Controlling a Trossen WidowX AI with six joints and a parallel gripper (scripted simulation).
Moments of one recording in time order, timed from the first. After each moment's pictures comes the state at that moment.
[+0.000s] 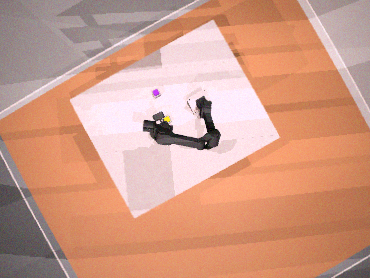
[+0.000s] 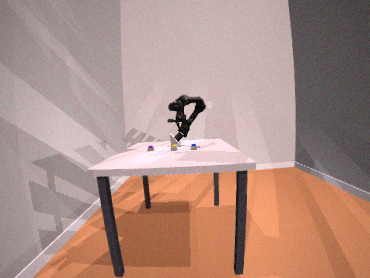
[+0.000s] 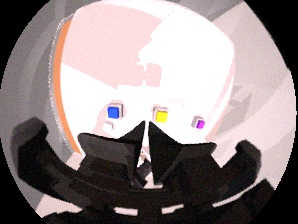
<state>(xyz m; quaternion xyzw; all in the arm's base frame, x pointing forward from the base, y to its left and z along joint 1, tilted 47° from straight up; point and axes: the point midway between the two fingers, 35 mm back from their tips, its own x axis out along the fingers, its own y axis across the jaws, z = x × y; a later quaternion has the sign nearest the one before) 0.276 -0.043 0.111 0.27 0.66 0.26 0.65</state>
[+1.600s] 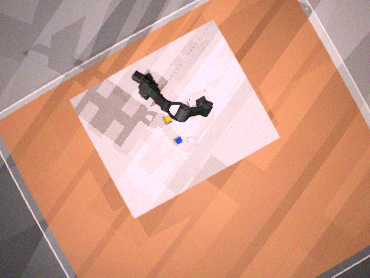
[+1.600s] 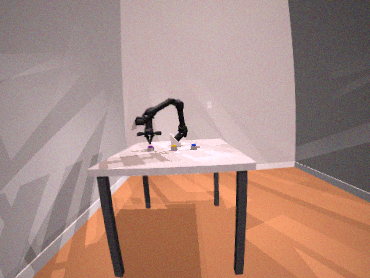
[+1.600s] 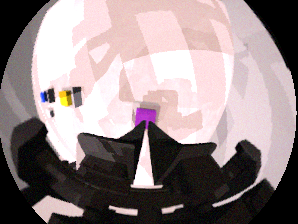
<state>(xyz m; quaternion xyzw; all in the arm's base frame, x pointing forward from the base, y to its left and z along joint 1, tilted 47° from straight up) 0.226 -0.156 -0.127 0.26 0.66 0.28 0.65</state>
